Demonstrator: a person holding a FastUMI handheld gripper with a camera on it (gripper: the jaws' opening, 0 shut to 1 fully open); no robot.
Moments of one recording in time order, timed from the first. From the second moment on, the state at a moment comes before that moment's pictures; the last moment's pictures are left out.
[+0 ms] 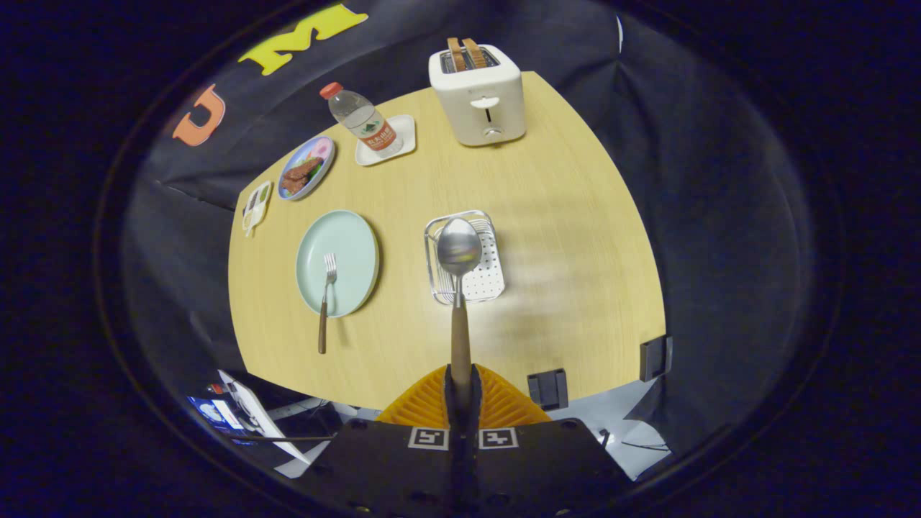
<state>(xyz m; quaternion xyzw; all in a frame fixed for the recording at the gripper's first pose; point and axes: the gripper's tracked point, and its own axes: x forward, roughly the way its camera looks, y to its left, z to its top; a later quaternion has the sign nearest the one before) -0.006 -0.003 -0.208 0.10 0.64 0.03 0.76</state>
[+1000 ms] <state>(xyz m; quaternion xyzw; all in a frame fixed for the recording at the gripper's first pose) 0.048 0.023 -0.190 0.14 0.58 0.05 0.80</state>
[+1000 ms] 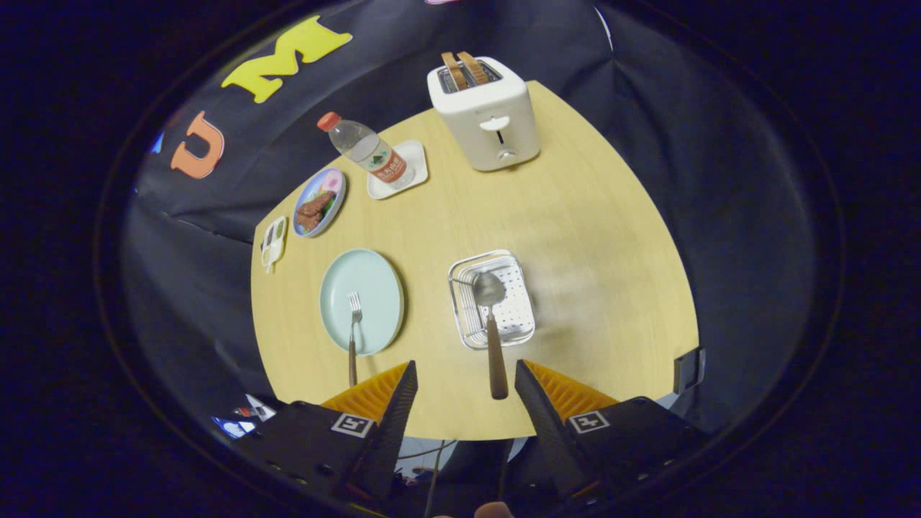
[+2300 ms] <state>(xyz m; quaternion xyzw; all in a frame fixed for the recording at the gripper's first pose) 0.012 0.267 -0.327 0.00 0.62 0.09 0.78</state>
